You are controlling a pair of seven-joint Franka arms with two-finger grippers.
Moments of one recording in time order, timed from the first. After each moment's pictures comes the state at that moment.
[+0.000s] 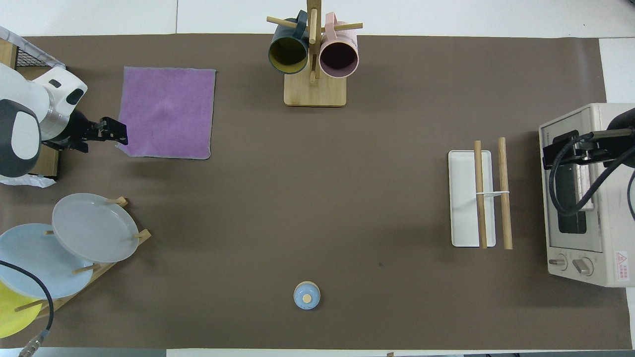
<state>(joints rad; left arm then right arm) 0.08 0.32 -0.04 -1.77 -0.02 2.01 -0.05 -0.04 -0.02 0.06 -1.62 -0.06 1.53 0.01</state>
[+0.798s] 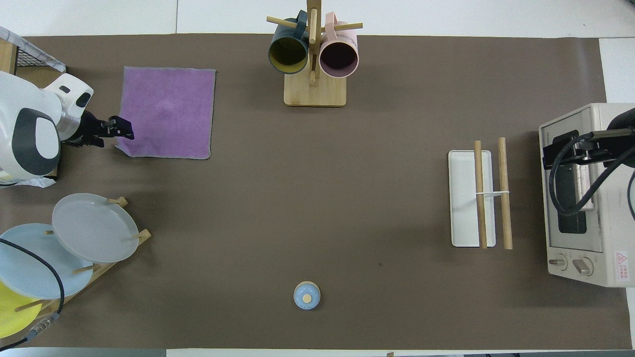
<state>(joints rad) 0.11 0.44 -0.05 -1.78 -0.09 2.21 -0.03 -0.04 -0.02 0.06 -1.62 -0.06 1.53 0.01</state>
